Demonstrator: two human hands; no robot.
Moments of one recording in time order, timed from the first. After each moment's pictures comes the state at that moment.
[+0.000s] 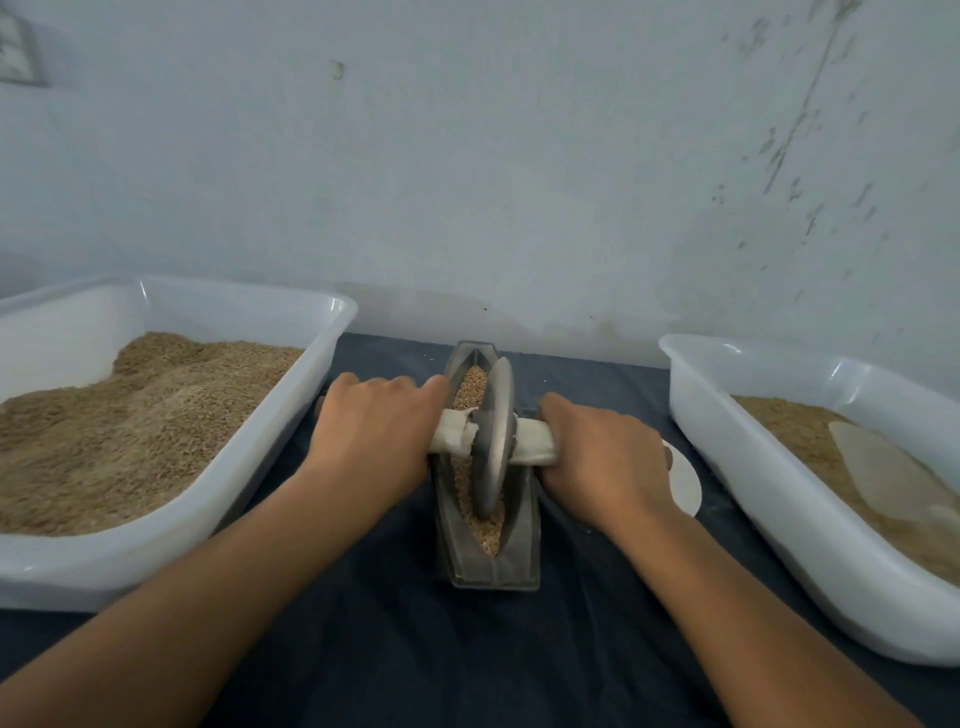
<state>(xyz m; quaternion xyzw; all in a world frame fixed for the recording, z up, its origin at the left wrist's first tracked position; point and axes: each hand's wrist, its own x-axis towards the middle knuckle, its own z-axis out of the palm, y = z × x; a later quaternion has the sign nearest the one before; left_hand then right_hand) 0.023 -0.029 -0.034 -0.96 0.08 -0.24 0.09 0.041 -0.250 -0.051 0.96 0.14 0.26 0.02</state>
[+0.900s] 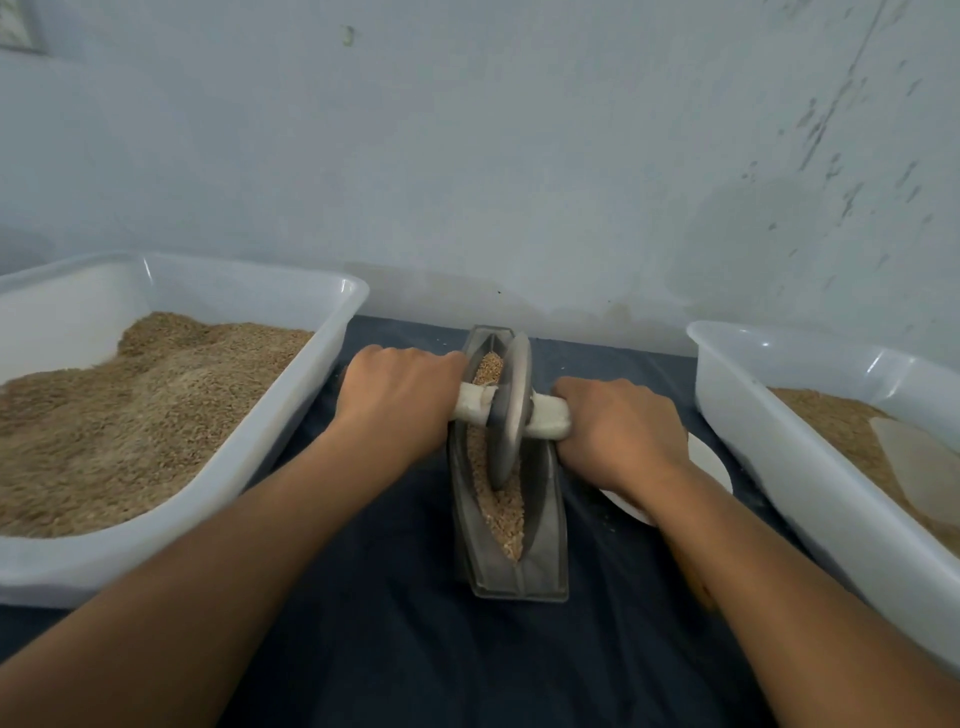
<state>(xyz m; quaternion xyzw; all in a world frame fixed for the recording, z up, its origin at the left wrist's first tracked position) 0.062 -0.026 -0.037 -0.97 0.08 -0.23 0.10 0.078 -0.247 -0.044 0.97 0.13 0.18 0.03</state>
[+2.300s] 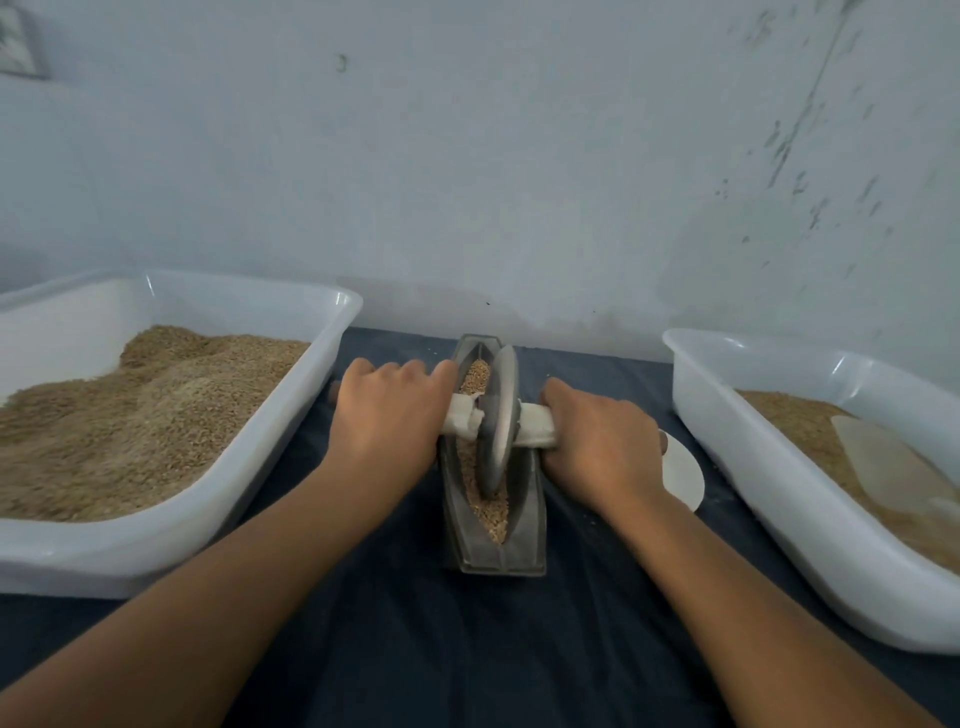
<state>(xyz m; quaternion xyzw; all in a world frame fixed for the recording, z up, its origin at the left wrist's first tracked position) 0.033 -0.034 -0.043 -0.95 0.06 -0.28 0.09 0.049 -0.245 -0.052 0.95 0.13 0.29 0.03</state>
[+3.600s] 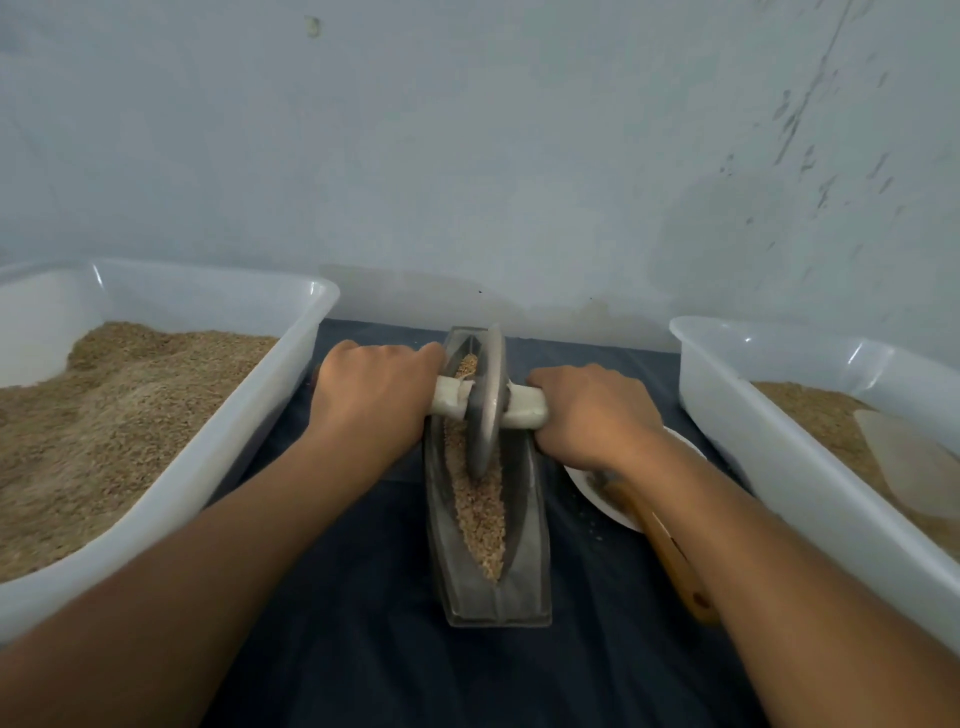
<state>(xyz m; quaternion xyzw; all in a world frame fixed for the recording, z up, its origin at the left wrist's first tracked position) 0.077 -0.028 -0.039 -0.96 0.07 -0.25 0.10 0.102 -0.246 -0.032 0.98 0.15 0.11 0.01</state>
